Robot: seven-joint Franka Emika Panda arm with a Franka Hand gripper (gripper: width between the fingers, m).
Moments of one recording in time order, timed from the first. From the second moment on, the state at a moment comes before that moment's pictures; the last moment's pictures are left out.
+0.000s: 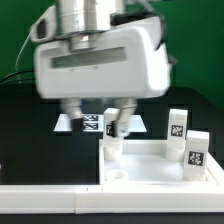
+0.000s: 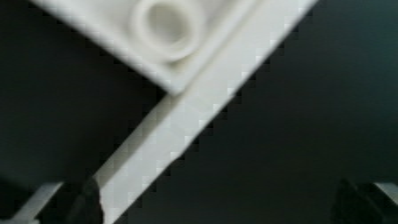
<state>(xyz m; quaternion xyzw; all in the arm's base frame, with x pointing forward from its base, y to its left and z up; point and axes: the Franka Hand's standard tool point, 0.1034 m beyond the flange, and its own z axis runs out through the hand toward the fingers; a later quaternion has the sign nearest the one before) 0.648 -0.064 0.096 -0.93 0.36 -0.06 0.07</state>
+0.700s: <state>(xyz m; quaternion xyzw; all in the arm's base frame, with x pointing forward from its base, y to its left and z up) 0.634 -0.092 0.082 -0.99 0.11 -0.04 0.06</state>
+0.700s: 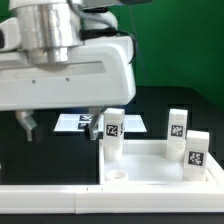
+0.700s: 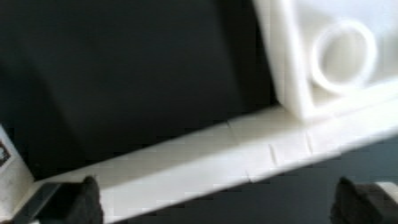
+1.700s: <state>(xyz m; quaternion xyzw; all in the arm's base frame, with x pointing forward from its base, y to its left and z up) 0.620 -0.158 0.033 -1.00 0.02 -0.03 0.02</state>
